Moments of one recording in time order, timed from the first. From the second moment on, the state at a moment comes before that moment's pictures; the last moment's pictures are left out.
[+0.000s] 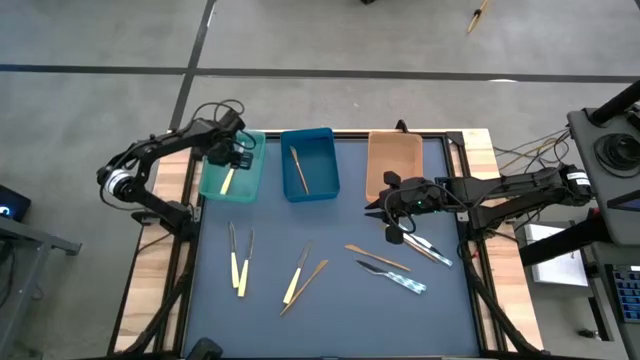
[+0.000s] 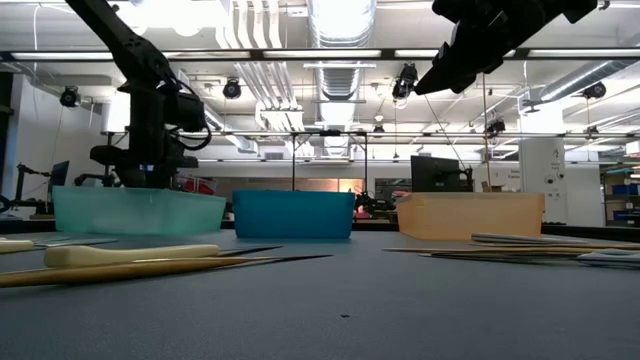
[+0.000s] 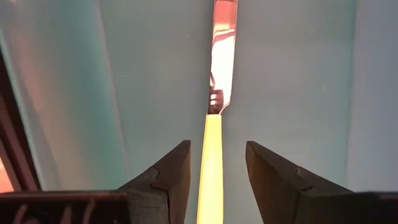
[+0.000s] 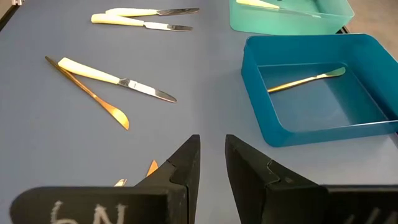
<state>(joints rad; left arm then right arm) 0.99 1.47 0.89 -0.84 -0.13 -0.38 0.02 1.12 0.79 -0.26 0.05 -0.03</state>
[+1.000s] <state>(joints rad) 0.33 1.07 0.84 -0.52 -0.39 -0.41 0.02 1.12 0.81 -0.25 0.13 0.17</state>
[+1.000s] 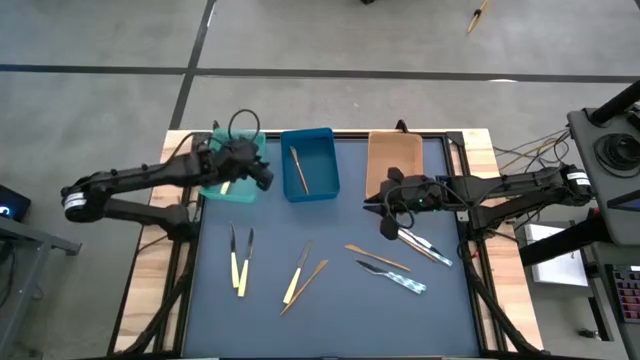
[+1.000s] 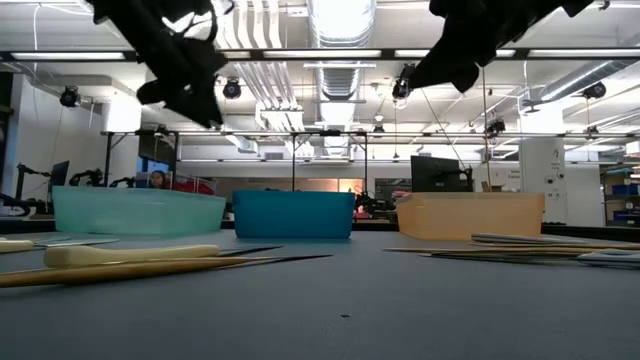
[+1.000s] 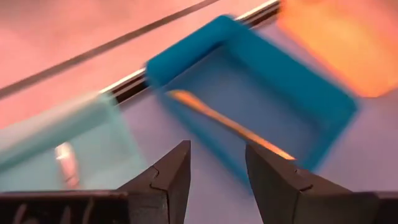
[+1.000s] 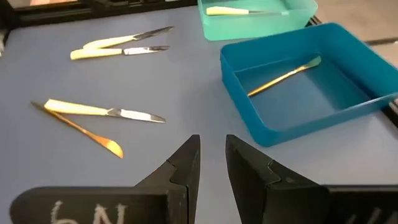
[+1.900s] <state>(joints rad) 0.11 1.12 0.84 -0.28 -0.47 -0.25 0.02 1.20 0.80 -0.89 0.08 0.89</state>
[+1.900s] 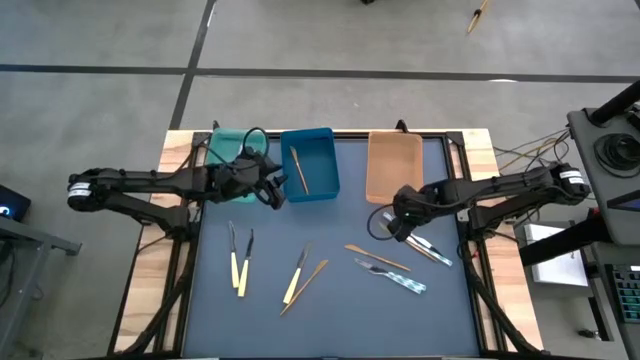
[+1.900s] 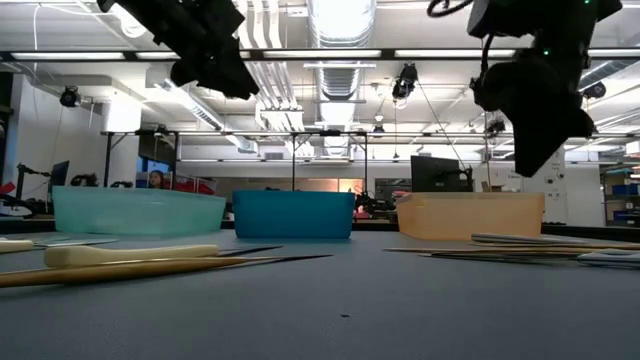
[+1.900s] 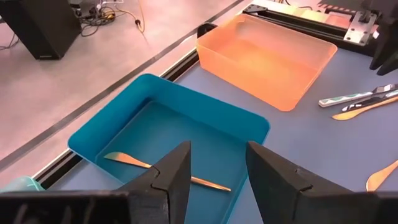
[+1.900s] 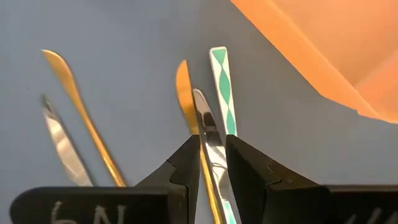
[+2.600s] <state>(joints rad) 0.11 1.12 0.80 -0.26 -0.47 -0.24 0.02 1.49 0.80 -0.93 0.07 0.74</state>
